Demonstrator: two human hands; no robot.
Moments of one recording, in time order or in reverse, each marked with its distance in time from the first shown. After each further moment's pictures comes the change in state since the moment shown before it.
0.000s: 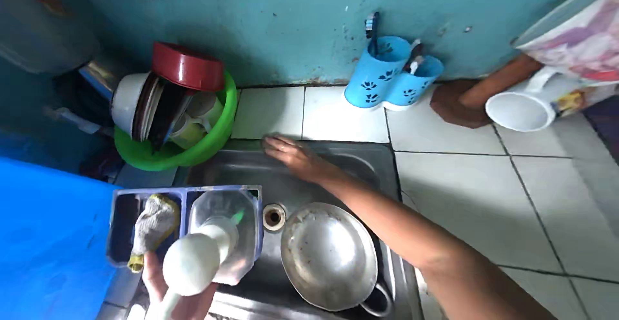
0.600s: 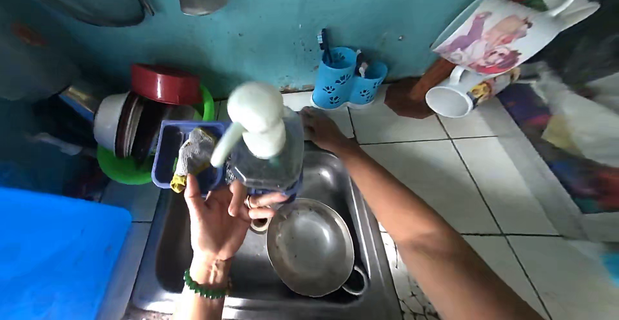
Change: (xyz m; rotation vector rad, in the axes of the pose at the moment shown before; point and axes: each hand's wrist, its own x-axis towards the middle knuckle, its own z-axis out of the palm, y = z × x) left_hand 0.092 -0.034 0.087 -0.041 -0.383 -0.190; right_hand -0.029 0.018 -0.116 -0.116 -0.094 0.679
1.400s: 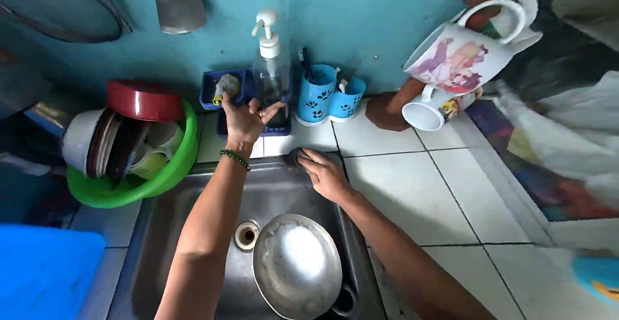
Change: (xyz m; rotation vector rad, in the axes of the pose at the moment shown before) left_hand 0.231 -0.026 -0.047 0.062 0.273 0.049; right_hand -0.076 0.029 0.042 0.145 0.208 -0.034
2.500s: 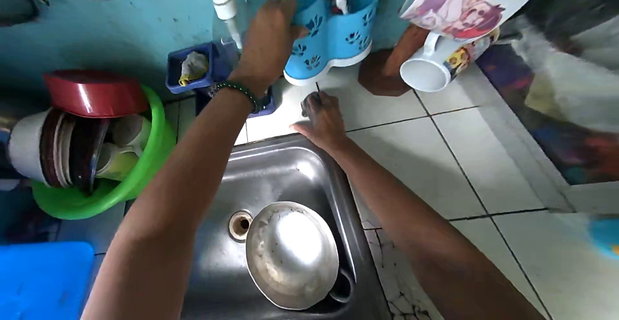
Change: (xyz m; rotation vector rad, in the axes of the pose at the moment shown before) left_hand 0.025 -0.017 0.119 2.021 -0.461 0.521; right_hand 0.056 0.039 -0.015 -0.115 0.182 0.229
